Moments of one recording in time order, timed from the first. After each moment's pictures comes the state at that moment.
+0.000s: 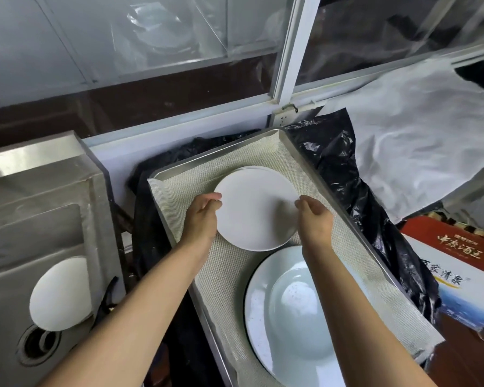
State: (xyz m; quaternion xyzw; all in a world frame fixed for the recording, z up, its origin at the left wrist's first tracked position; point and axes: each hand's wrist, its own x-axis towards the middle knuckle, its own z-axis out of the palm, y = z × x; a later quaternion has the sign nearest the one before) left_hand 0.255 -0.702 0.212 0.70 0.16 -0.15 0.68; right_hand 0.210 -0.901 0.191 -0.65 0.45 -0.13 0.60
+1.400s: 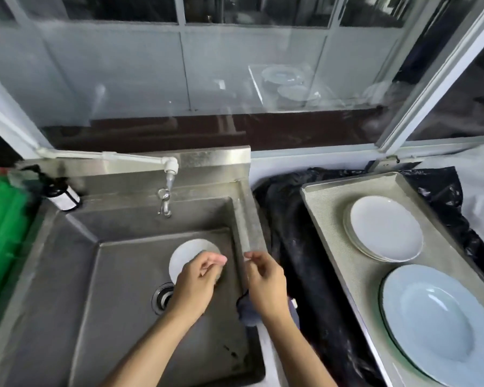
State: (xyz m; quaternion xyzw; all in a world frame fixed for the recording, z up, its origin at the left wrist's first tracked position) left_hand 0.112 -0.322 0.246 0.78 0.11 -0.08 0.61; right_hand 0.110 -0.474 0.231 -0.80 0.17 0.01 0.58
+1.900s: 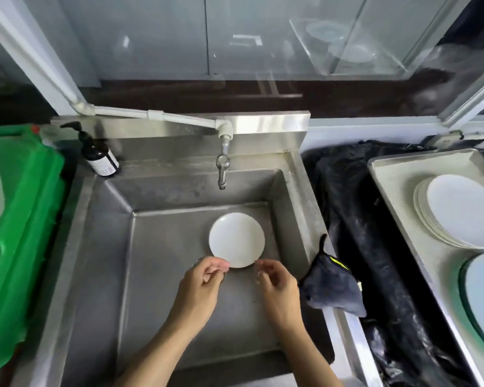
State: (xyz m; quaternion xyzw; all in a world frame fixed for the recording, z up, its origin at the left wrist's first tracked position) left_hand 0.082 -0.173 0.177 0.77 0.16 -0.12 0.60; right_hand 0.079 -0.336 0.169 -0.81 0.22 0.07 0.54
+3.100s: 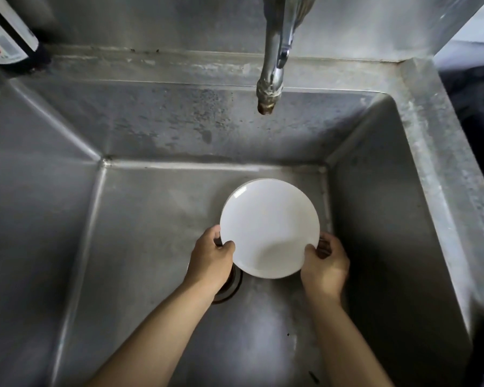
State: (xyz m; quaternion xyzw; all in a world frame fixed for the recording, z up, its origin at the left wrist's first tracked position) left_hand 0.207 -0.166 -0.076 0.70 0.36 -0.19 0.59; right_hand 0.221 -0.345 -0.103 -0.77 0.38 0.01 0.51
